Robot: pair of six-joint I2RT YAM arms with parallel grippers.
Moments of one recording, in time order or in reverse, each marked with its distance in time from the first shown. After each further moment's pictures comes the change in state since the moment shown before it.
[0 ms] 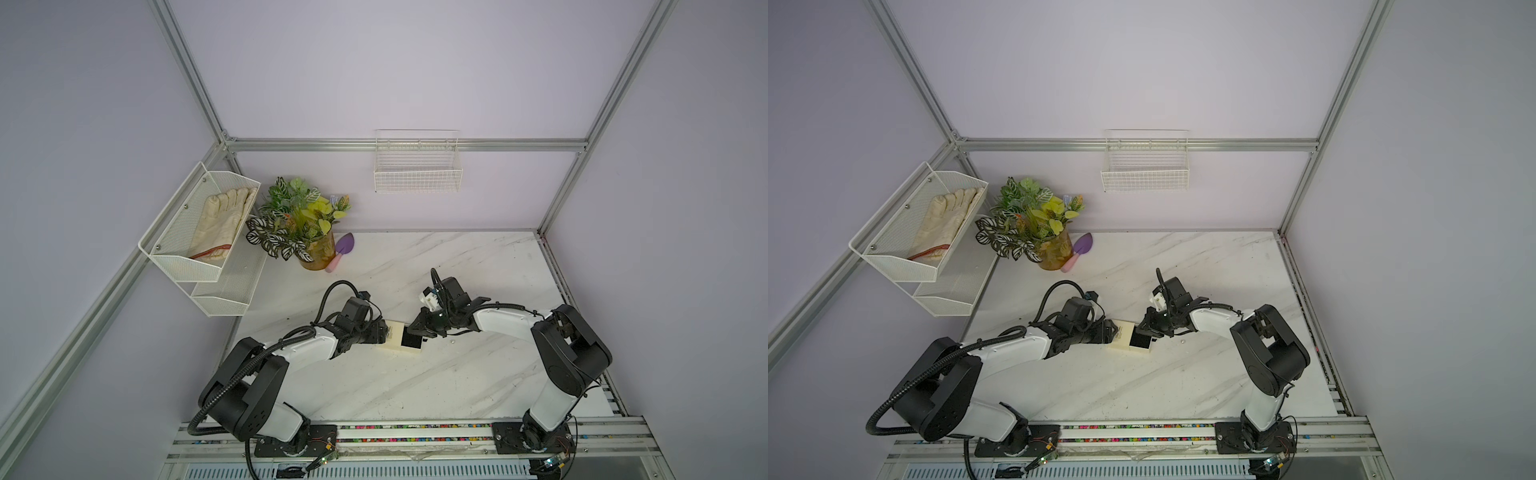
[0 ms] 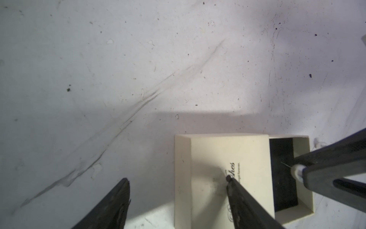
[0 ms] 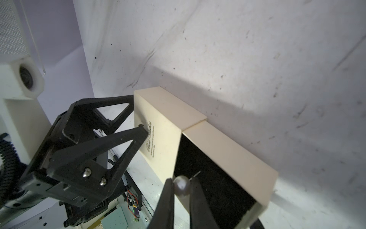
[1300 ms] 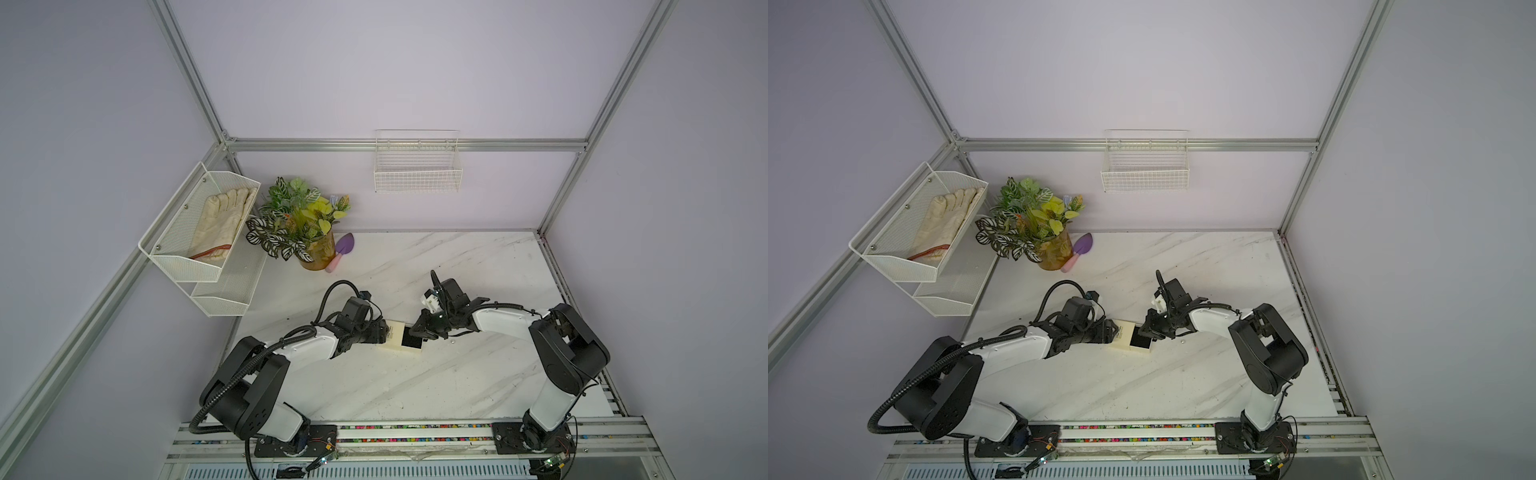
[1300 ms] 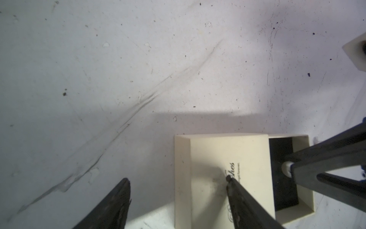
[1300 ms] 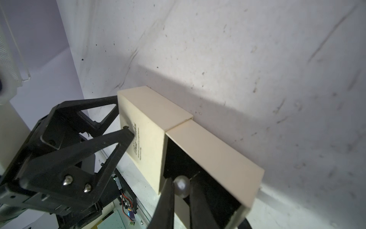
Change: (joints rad) left arm 0.002 0.003 0.002 0.001 0.003 0.015; right arm 0.000 0.013 0.000 -0.031 0.033 0.002
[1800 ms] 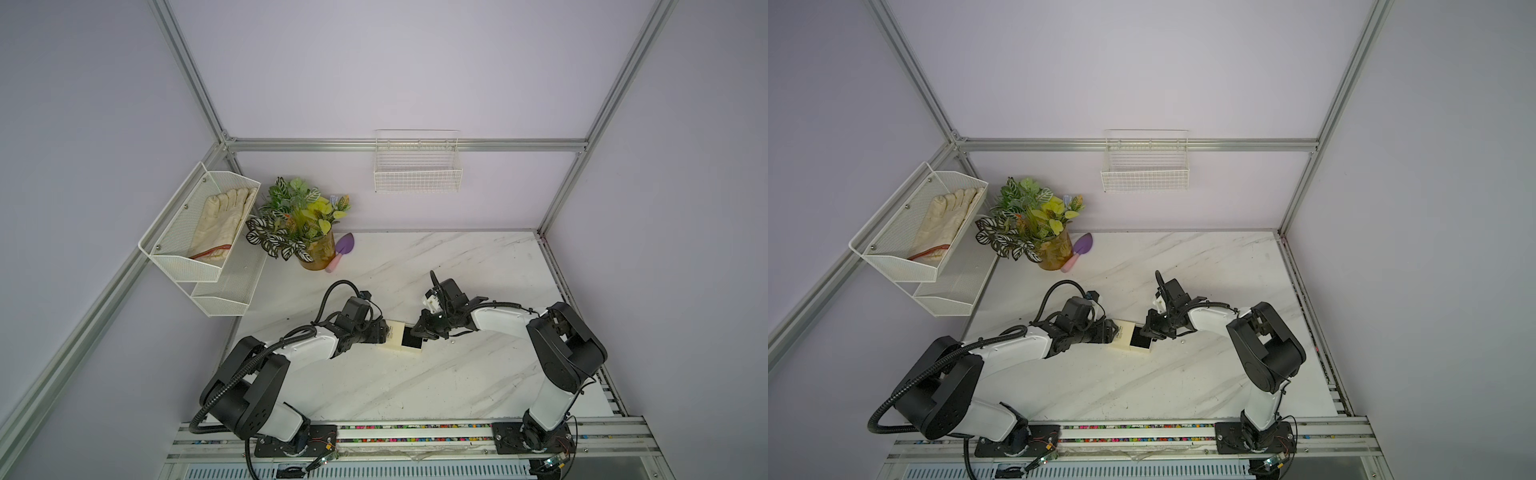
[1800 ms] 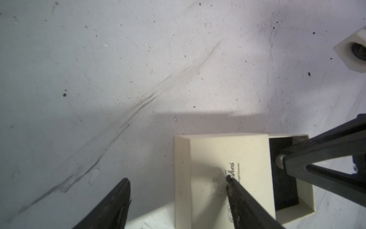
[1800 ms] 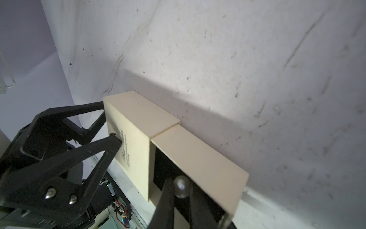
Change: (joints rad) left arm 0.000 0.001 0.002 -0.001 -0.002 0.007; right arm 0.000 0.019 0.015 -0.026 0.037 -0.004
